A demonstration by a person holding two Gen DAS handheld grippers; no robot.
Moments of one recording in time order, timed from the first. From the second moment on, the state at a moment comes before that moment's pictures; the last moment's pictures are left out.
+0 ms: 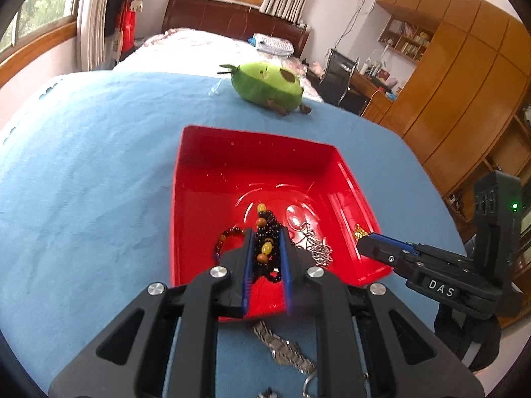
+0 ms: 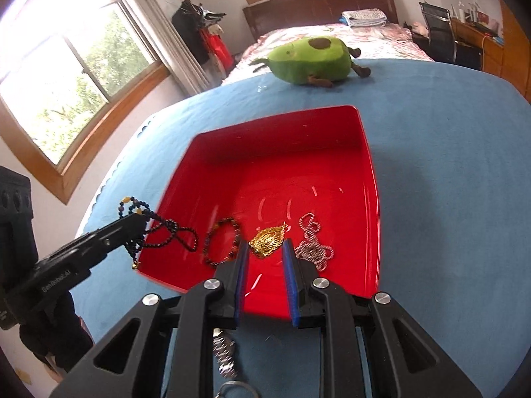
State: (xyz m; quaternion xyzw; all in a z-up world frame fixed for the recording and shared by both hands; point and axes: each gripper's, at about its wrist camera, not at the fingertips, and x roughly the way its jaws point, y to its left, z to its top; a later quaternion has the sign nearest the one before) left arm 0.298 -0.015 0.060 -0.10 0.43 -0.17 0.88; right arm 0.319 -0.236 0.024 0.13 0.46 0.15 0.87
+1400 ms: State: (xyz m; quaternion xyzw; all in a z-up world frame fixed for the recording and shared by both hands) left arm 0.264 -0.014 0.065 -0.06 0.43 -0.14 0.89; right arm 0.303 -0.226 0.024 0.12 0.46 0.17 0.86
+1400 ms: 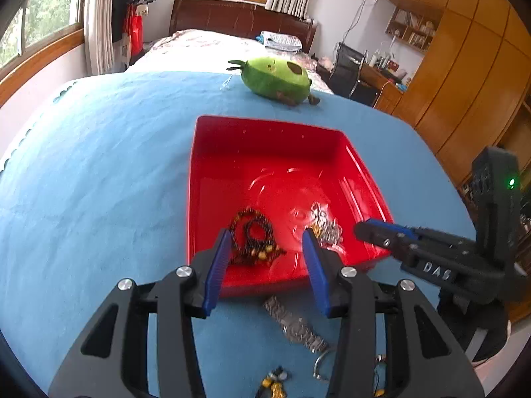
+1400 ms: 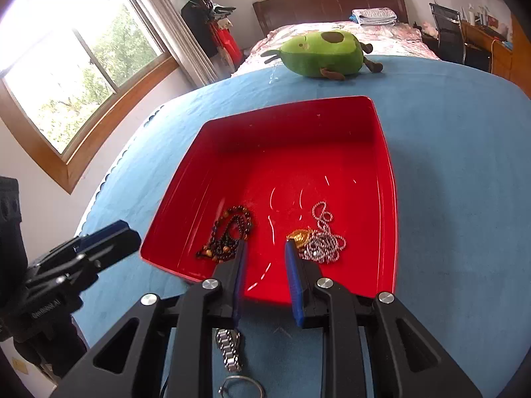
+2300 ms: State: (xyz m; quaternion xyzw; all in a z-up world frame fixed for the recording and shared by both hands) left arm 0.182 -0.015 -0.011 0.01 0.53 -0.20 0.83; right arm 0.249 -0.203 -0.005 0.10 0.51 0.17 0.84
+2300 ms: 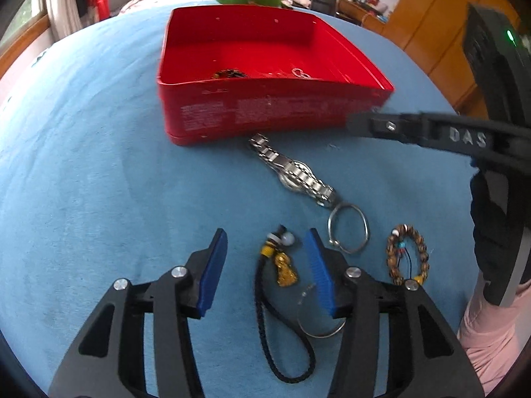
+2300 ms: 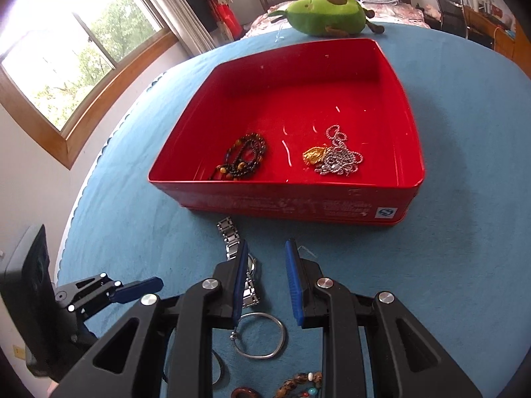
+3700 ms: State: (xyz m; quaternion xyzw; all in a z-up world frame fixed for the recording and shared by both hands) left arm 0.246 0.031 -0.024 -0.06 0.48 -0.10 0.87; right arm 0.279 -0.132 -0.044 0.02 0.53 0.20 0.82
